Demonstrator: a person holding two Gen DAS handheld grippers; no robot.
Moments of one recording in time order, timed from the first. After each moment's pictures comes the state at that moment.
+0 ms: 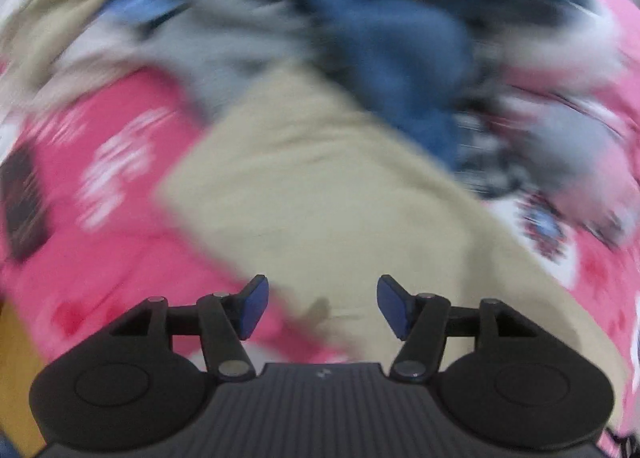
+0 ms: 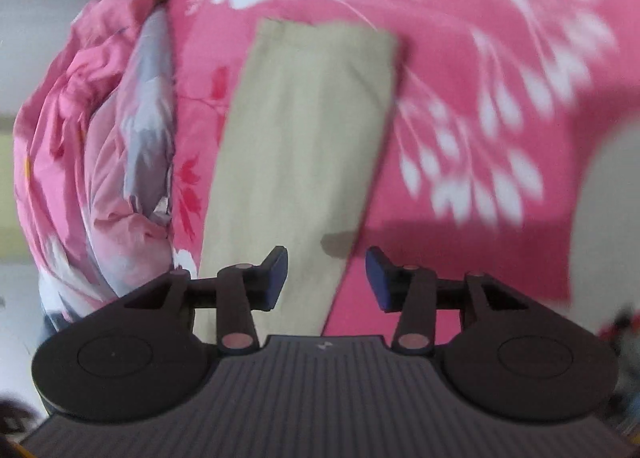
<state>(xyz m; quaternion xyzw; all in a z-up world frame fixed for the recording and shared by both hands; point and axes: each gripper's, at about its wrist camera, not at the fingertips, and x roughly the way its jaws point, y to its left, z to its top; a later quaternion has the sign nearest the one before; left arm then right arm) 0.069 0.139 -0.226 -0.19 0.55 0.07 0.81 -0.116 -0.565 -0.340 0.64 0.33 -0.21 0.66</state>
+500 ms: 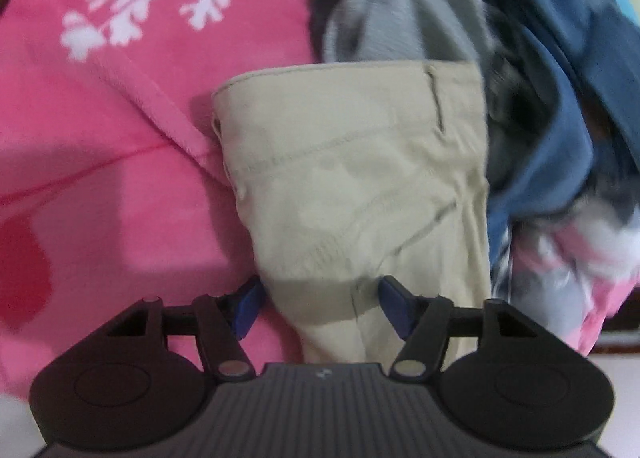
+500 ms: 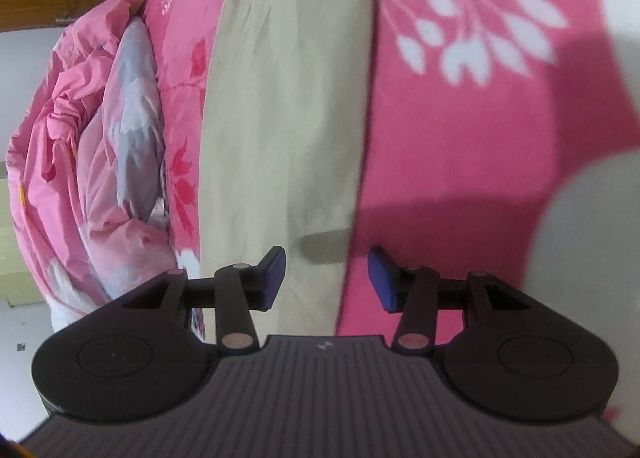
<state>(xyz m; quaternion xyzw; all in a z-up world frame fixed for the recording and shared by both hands) 0.095 0.206 -0.355 -0.50 0.48 0.08 0.72 -0.096 -0.516 -0.358 0.68 0.29 -0.23 0.63</state>
